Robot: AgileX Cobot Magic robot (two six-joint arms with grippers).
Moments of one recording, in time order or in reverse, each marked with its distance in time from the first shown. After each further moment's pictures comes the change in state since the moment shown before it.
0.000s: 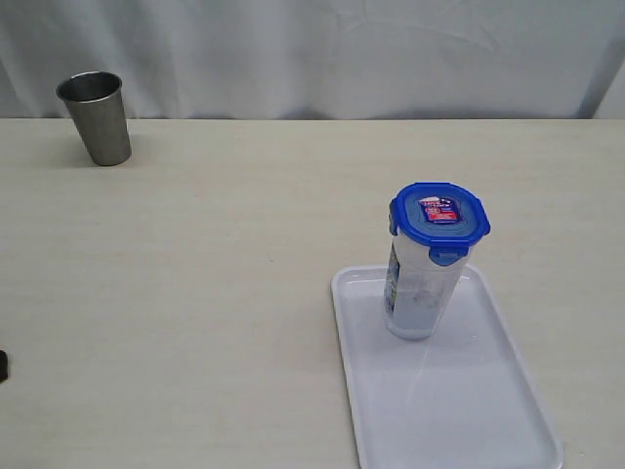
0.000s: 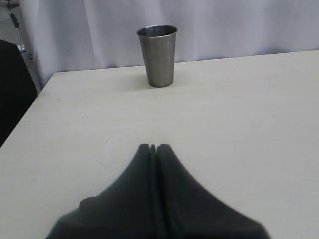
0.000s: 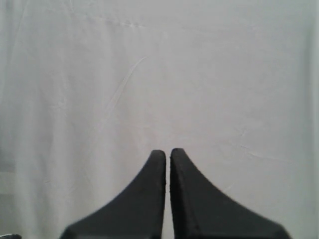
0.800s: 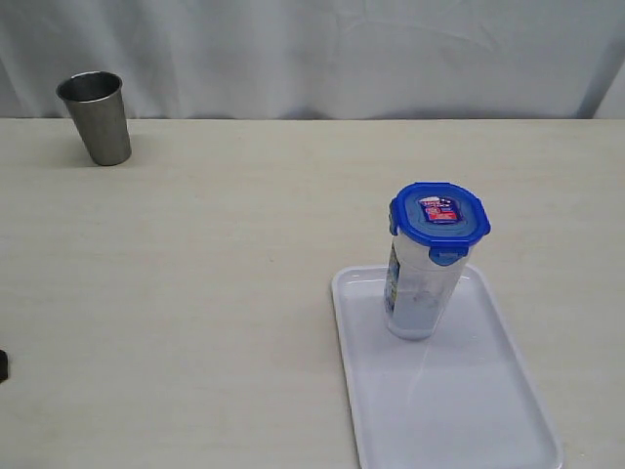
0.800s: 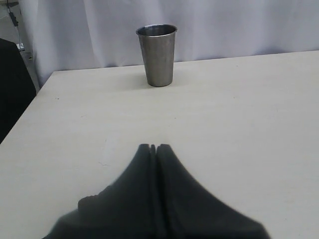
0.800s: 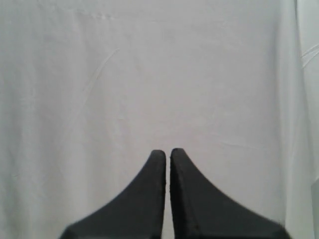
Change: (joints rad) left arm 0.000 0.000 0.000 -0.007 0.002 0.000; right arm 0.000 -0.040 0.057 -0.943 -0.026 0.911
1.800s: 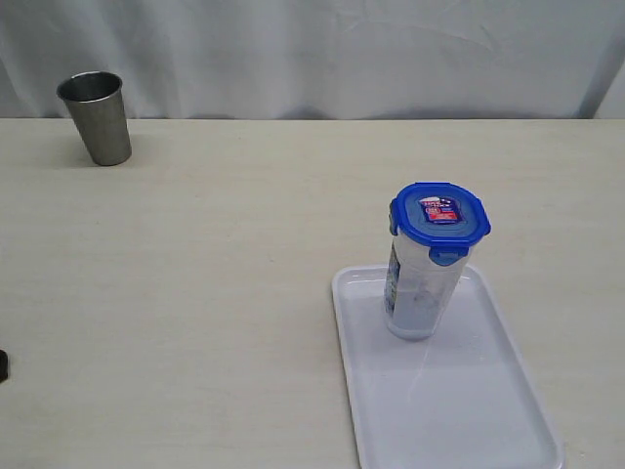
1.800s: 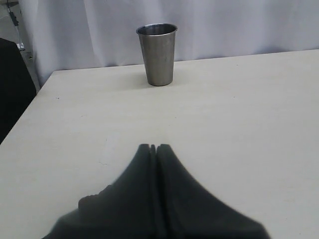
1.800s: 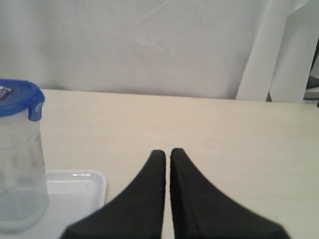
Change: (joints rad) left arm 0.000 0.000 0.000 0.000 0.002 0.002; right arm -0.115 0.002 0.394 -0.027 0.109 -0.067
